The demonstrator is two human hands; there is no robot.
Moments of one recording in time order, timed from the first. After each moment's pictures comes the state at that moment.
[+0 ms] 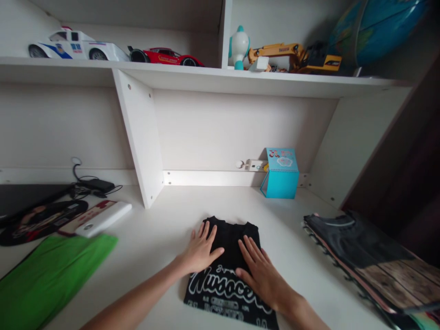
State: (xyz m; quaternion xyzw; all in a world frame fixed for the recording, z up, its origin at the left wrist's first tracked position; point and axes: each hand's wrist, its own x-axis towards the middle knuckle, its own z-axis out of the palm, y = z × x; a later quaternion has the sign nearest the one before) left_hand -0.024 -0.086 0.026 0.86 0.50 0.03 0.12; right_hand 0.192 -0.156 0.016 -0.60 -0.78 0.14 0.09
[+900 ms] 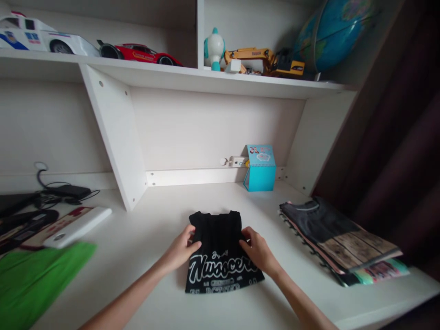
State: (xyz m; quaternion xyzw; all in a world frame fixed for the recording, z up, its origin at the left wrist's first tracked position) left_hand -0.033 -0.092 0.021 0.75 0.45 0.27 0.41; right_hand 0.215 -0.147 0.010 -0.67 -0.66 0.13 0.30
